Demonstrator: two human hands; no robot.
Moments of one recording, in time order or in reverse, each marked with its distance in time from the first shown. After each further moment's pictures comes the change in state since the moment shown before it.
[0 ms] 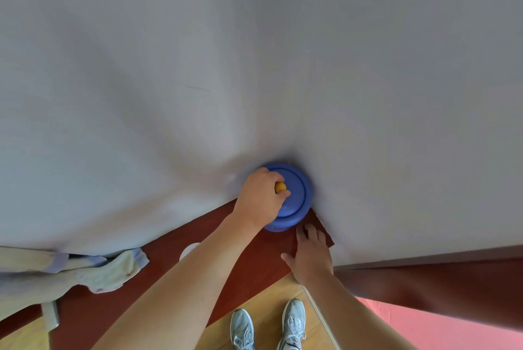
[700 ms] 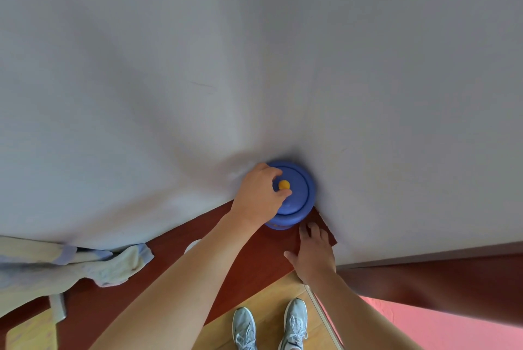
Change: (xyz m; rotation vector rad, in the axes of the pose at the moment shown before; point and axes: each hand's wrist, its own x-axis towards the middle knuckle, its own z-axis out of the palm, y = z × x) left_hand -0.011 -0.003 -0.012 -0.045 0.060 -0.014; right_hand 0.002 0.000 0.002 -0.006 0.011 0.001
